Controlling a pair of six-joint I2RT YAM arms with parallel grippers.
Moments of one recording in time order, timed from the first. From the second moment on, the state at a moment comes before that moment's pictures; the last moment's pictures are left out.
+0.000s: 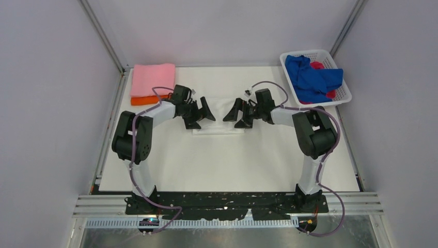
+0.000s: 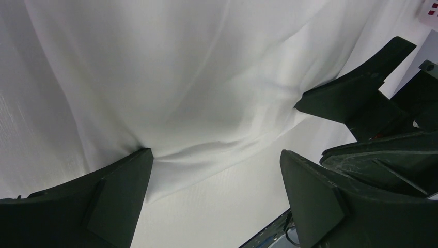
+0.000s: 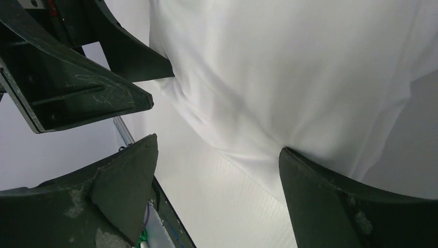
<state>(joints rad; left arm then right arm) -0.31 1.89 1.22 -0.35 0.45 -0.66 0.36 1.94 1.08 0.08 -0.70 0.67</state>
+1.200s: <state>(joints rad) -0.40 1.55 1.14 -0.44 0.33 -0.60 0.40 1.51 0.84 0.01 -0.65 0.60</state>
